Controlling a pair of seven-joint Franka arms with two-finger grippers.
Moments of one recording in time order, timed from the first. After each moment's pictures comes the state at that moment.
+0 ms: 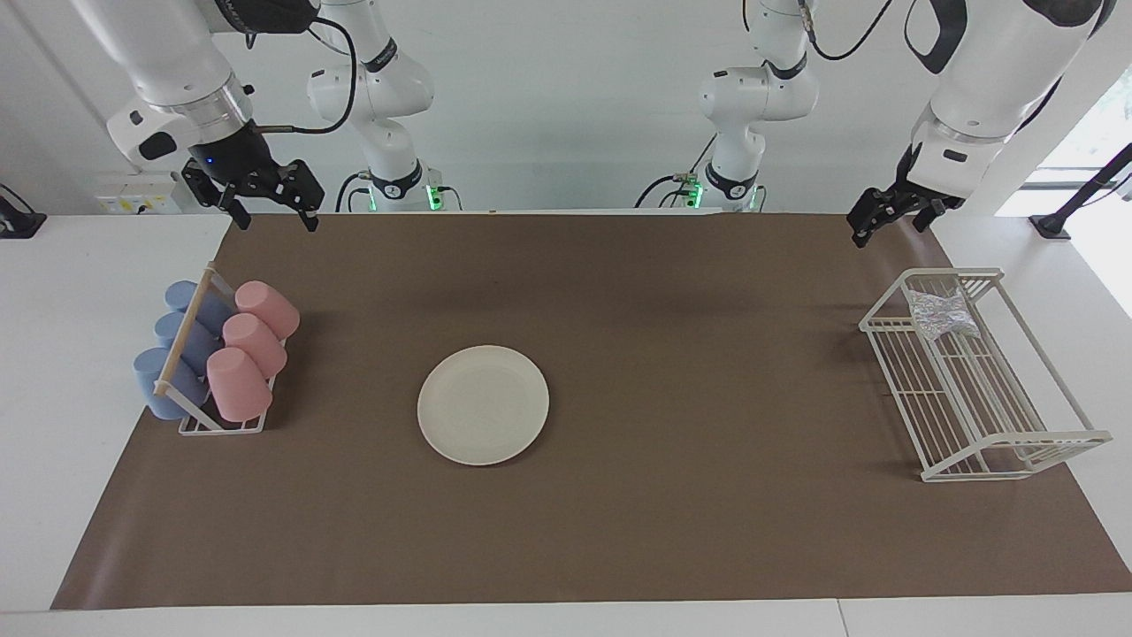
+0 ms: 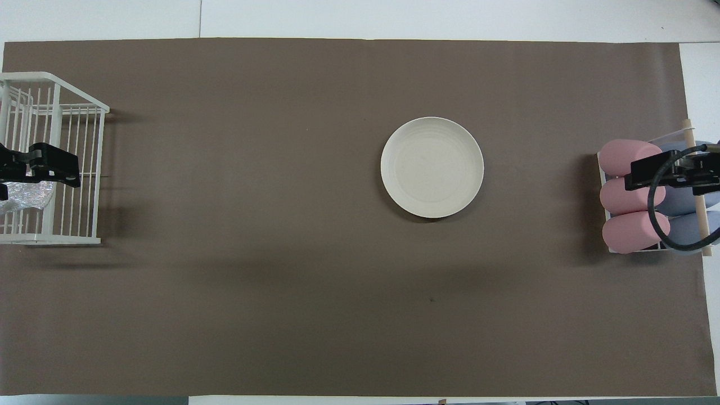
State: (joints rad) left arm -0.06 -0.03 -0.04 -1.58 0.06 1.47 -0.22; right arm 0.15 -0.06 -0.15 -1.61 0.02 1.52 0.09
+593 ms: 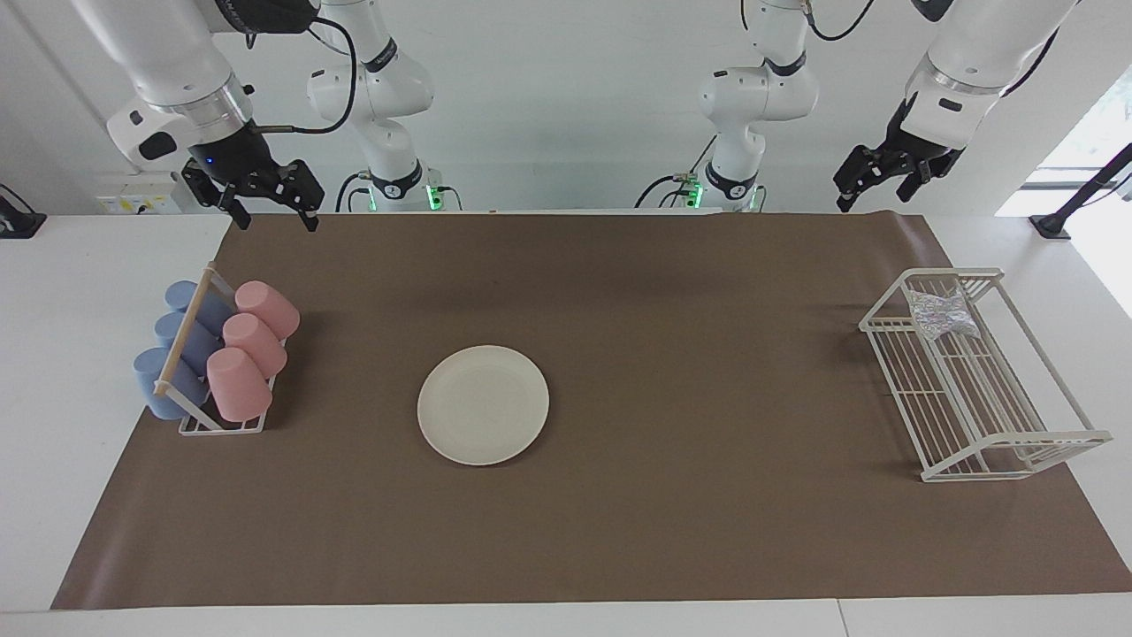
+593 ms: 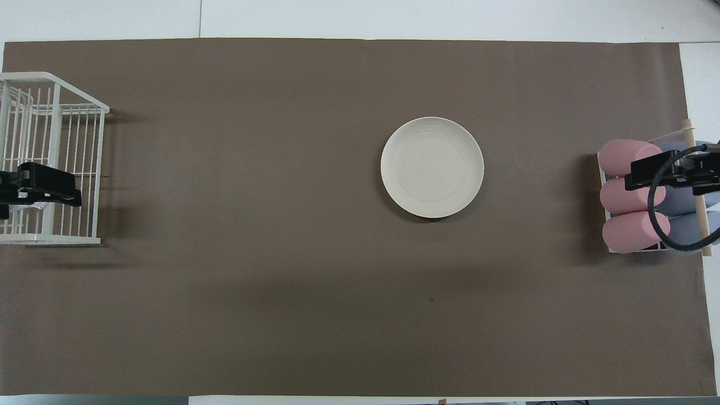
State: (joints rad) left arm -0.06 -0.09 -0.04 -1.58 0.00 1.43 -0.19; right arm 0.15 -0.06 -0.15 -1.61 0.02 1.52 0.09
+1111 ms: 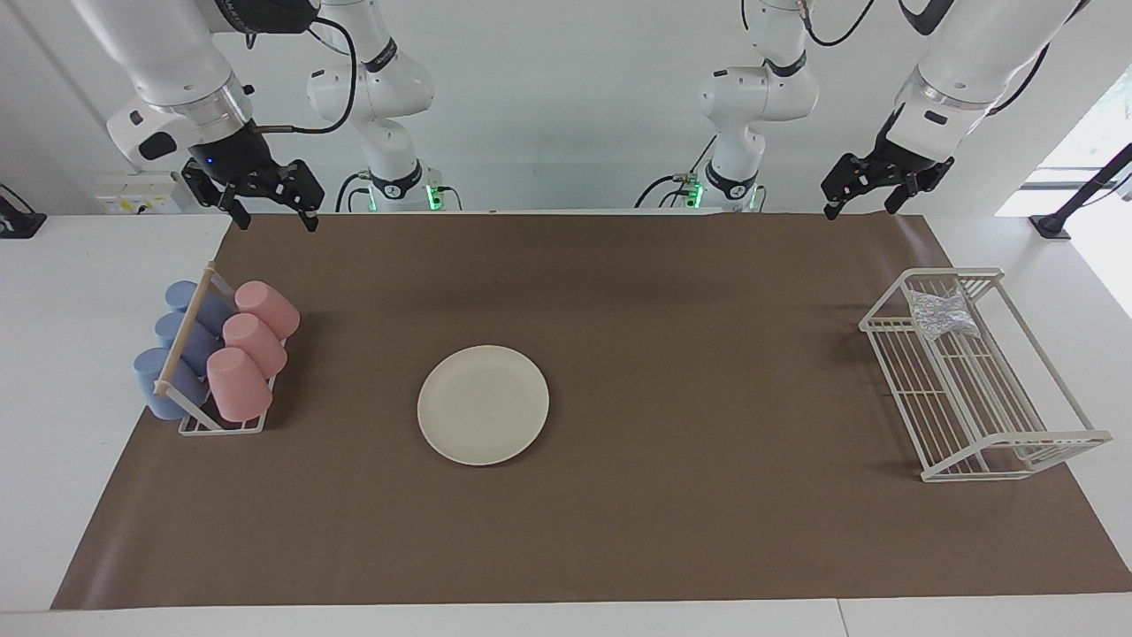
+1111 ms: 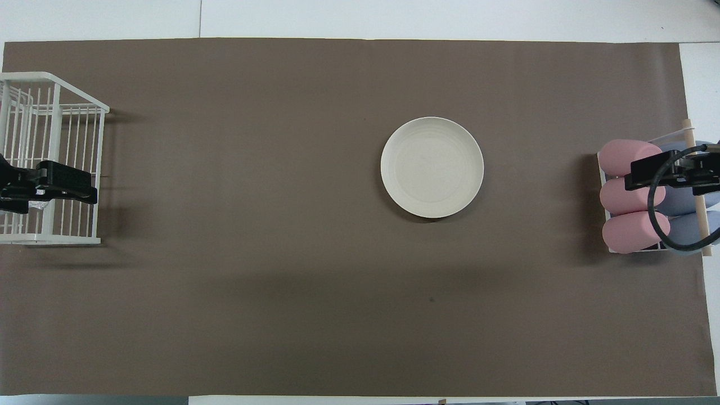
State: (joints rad) left arm -0.08 -0.07 -0.04 -1.59 -0.03 1.45 -0.17; right arm 0.15 -0.06 -0.15 -1.61 0.02 1.52 0.09
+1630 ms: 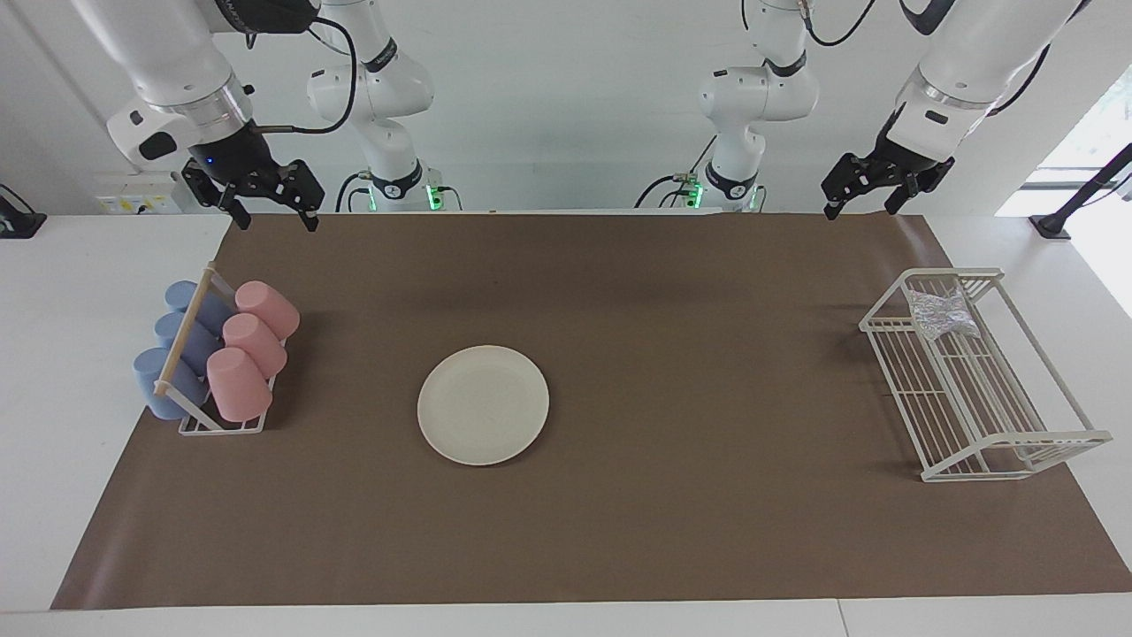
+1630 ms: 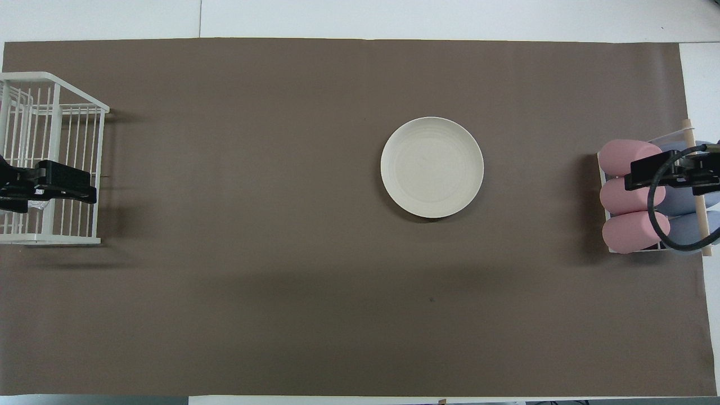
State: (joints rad) left arm -0.08 -0.08 -0.03 -1.59 -0.03 1.45 -0.16; right arm 0.15 -0.06 -0.15 -1.61 0.02 1.52 0.09
